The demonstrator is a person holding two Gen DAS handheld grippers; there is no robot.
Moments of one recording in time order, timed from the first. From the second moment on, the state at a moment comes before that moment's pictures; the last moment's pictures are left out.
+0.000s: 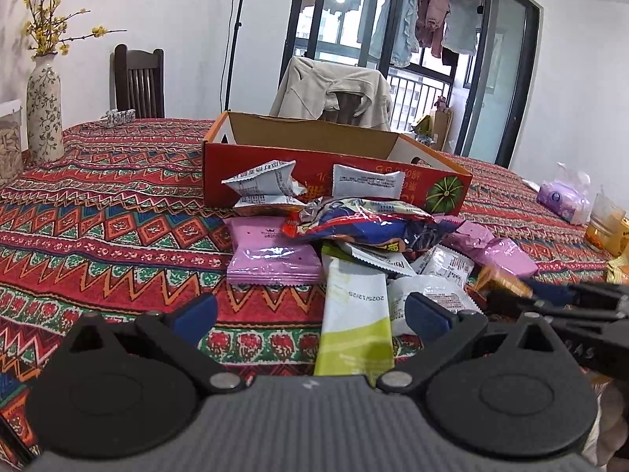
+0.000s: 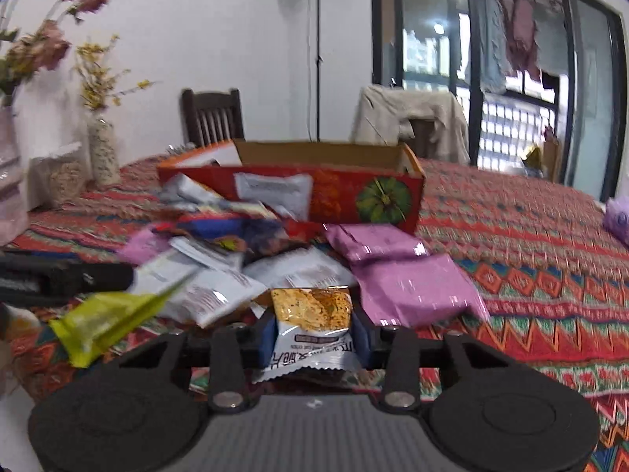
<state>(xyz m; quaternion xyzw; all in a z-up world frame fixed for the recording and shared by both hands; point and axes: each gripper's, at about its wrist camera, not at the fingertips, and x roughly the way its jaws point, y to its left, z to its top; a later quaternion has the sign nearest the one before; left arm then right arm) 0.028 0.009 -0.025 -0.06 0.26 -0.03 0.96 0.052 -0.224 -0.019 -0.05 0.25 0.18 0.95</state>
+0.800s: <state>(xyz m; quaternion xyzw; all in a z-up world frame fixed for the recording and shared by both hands) 0.039 -0.026 -0.036 0.00 0.29 -0.05 0.95 0.050 -0.244 -0.014 -0.02 0.23 0.18 0.96</state>
